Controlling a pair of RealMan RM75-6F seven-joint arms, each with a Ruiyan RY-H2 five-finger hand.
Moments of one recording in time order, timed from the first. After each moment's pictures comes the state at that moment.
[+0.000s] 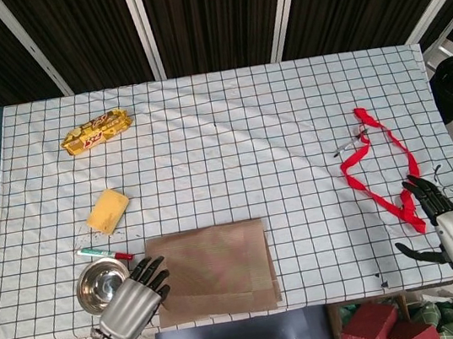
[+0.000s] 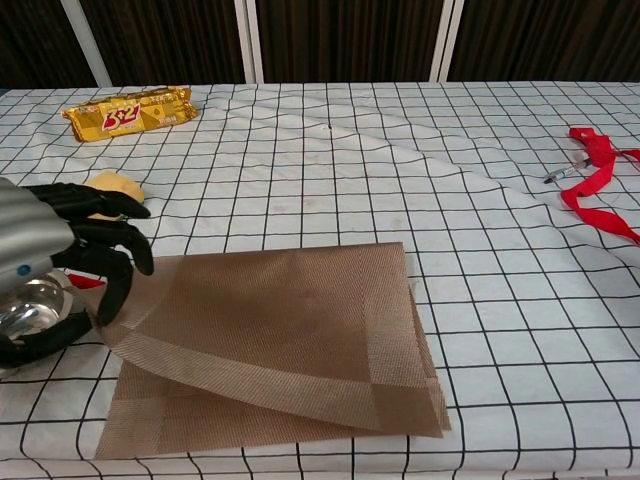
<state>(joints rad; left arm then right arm) -0.47 -1.35 0.30 -1.98 1.59 1.36 0.76 0.12 -1.13 0.02 -1.58 -1.62 1.52 0.33</state>
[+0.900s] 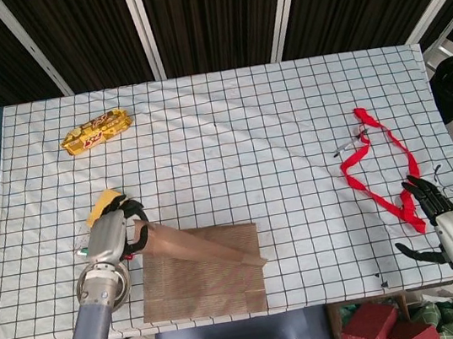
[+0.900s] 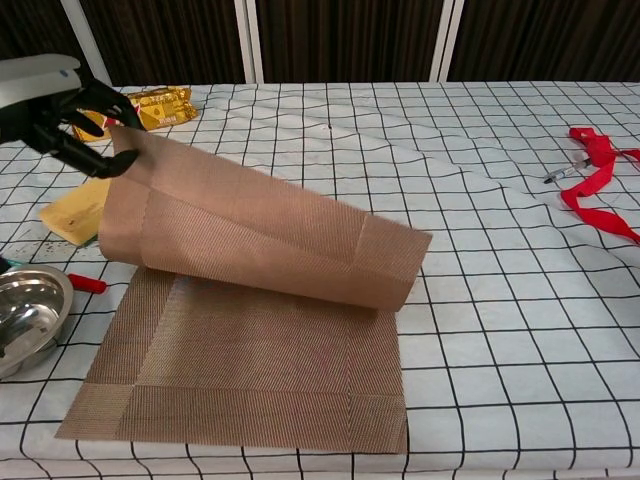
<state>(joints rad) -0.57 -1.52 -0.33 -1.99 0.75 1.32 0.56 0.12 -1.13 0.03 -1.58 -1.62 1.51 0.33</state>
